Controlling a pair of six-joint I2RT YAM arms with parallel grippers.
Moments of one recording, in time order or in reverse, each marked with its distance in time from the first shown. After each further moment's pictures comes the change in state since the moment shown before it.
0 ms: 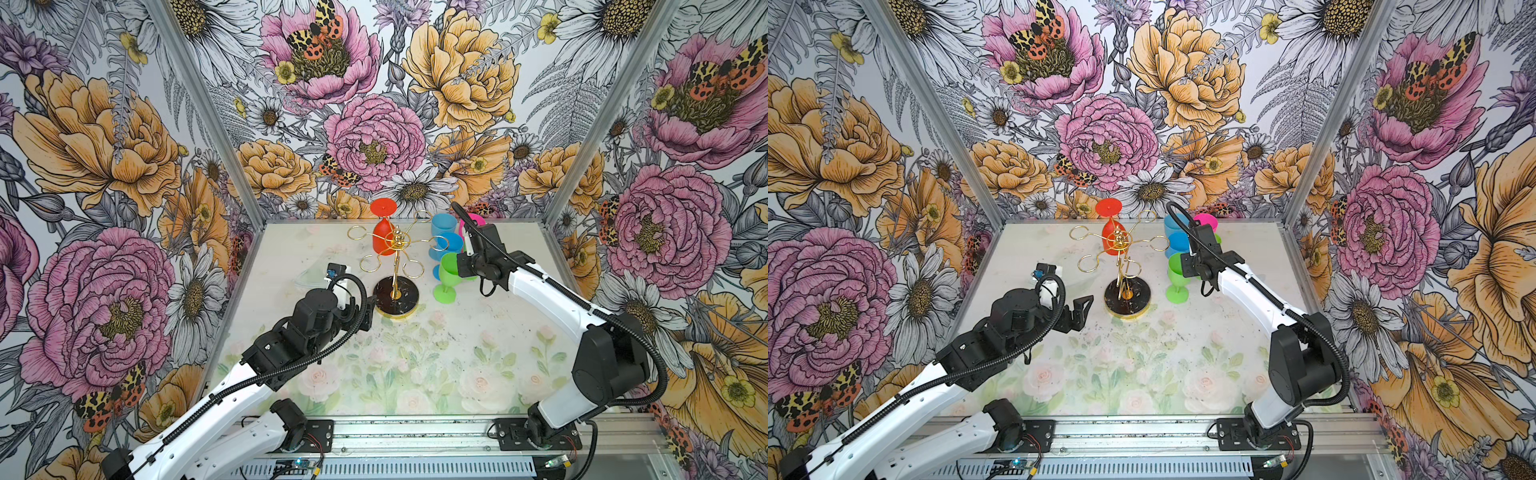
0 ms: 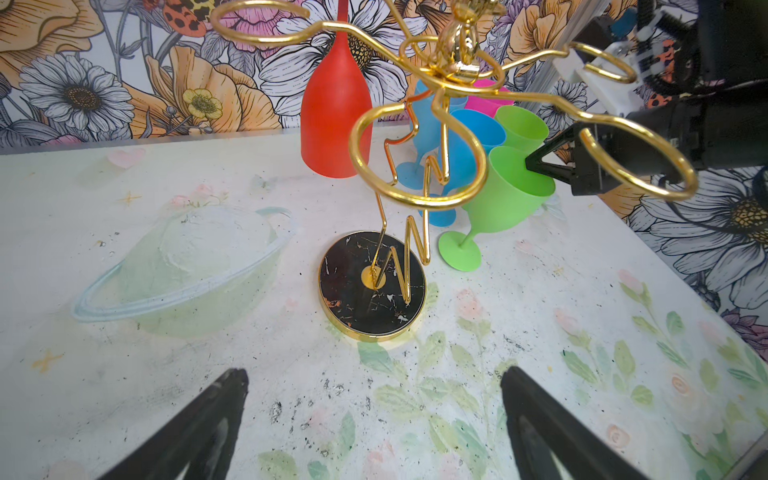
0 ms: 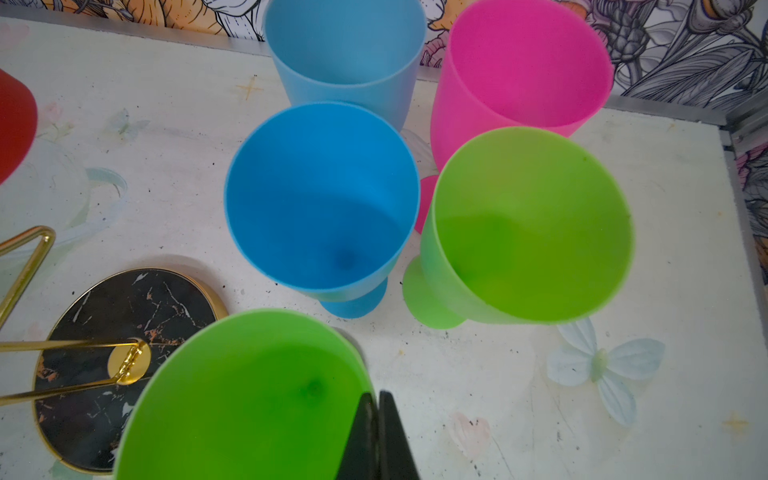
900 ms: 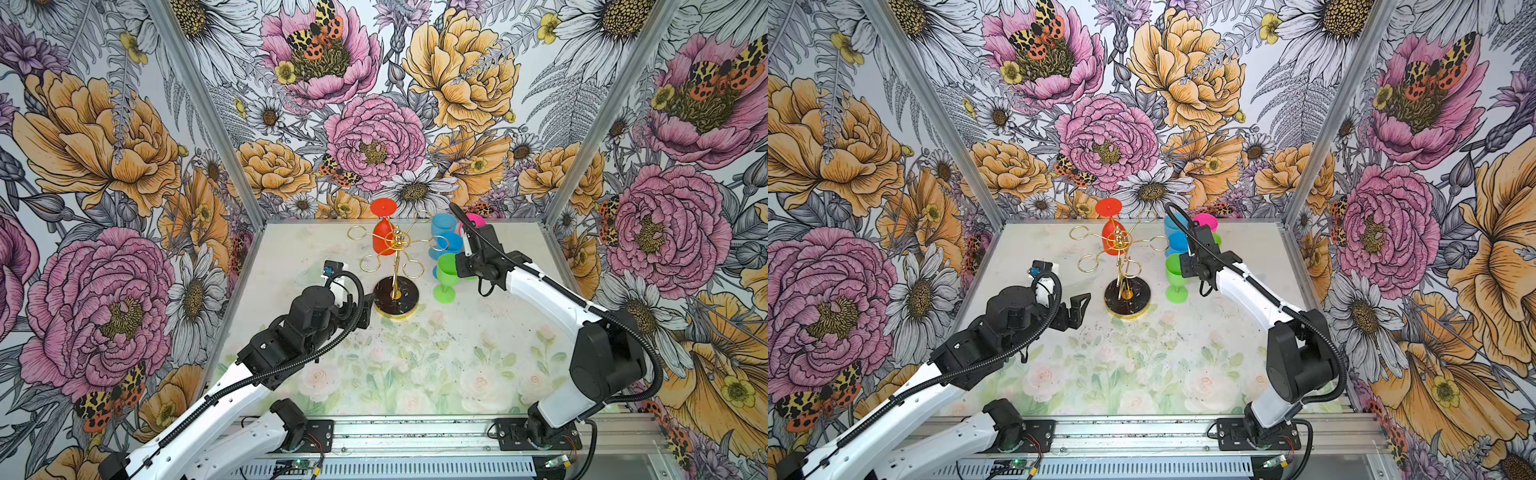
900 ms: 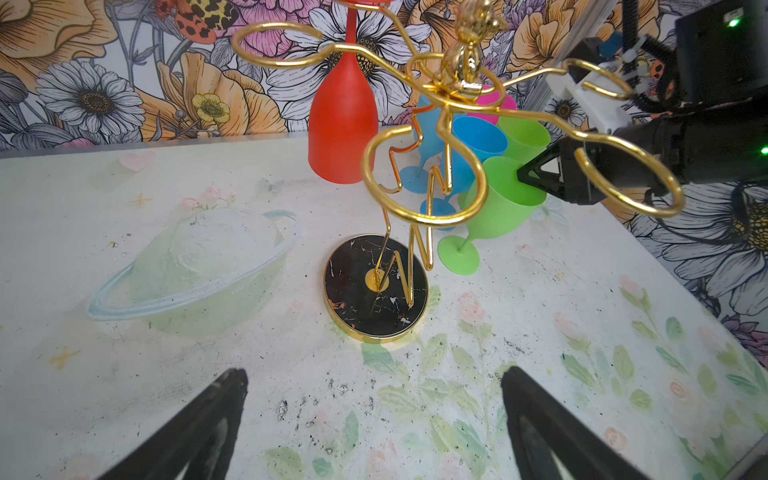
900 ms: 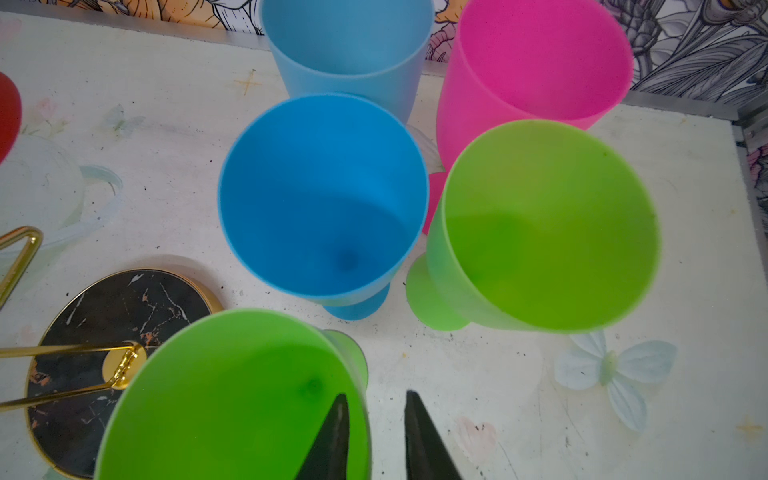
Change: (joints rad) left arm 0.020 0.000 0.051 -0.035 0.004 0.000; right arm 0.001 0.015 0.000 0.010 -0.002 0.010
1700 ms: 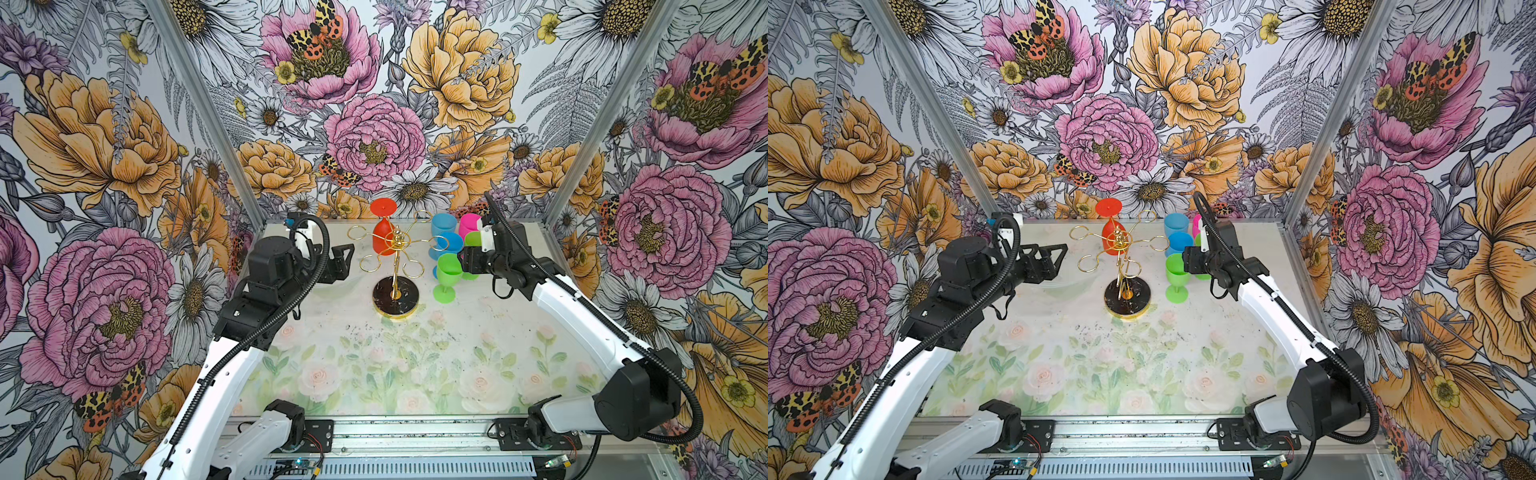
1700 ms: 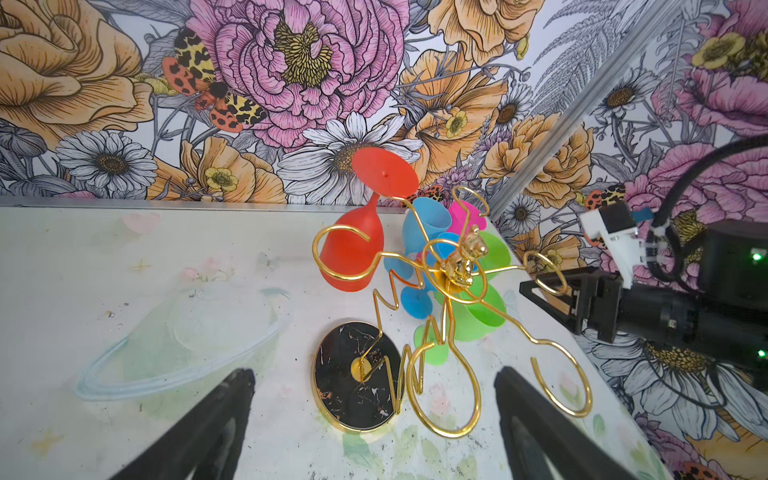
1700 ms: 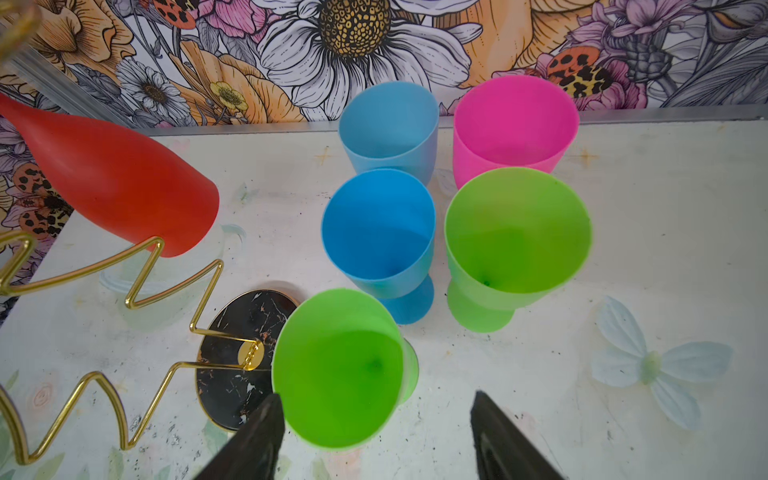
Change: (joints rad) left arm 0.457 0.201 0.350 -0.010 0.459 -0.011; right arm -0.077 -0.235 -0.072 -0.001 -0.222 0.097
